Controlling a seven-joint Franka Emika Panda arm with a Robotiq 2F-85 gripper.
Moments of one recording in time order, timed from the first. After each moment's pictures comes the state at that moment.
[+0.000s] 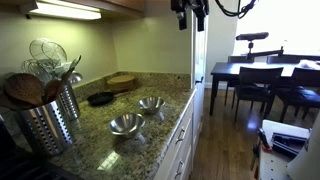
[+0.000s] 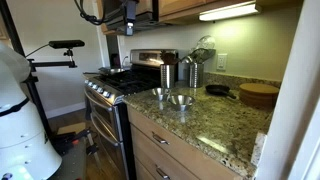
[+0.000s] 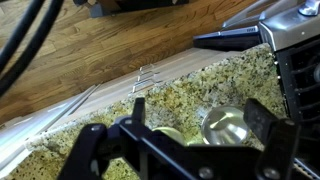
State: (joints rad) arm 0.01 -0.50 0.03 -2.16 0.10 1.57 0.20
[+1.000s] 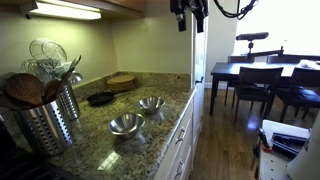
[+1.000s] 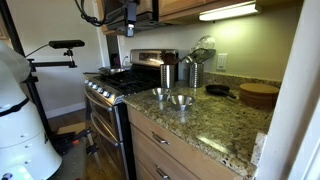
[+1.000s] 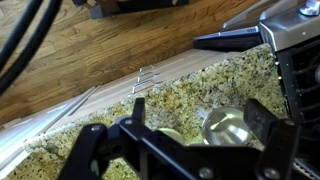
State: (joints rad) arm 0.01 -0.49 0.03 -2.16 0.10 1.58 0.20
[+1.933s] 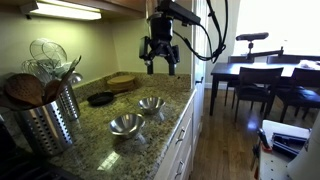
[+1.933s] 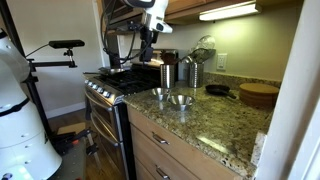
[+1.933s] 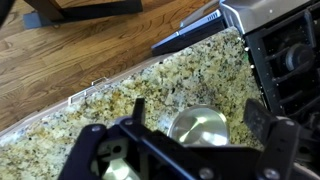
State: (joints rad) arm 0.03 -0.17 0.04 -2.19 0.34 1.86 0.15
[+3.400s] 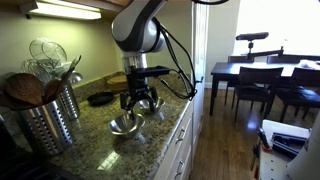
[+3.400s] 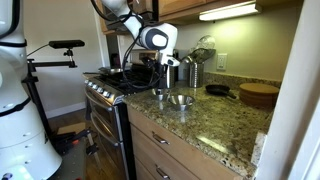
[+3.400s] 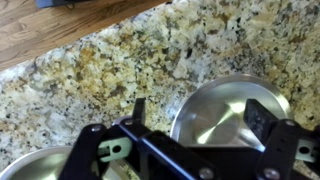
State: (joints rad) arm 0.10 0.27 0.10 -2.05 0.20 2.15 0.27
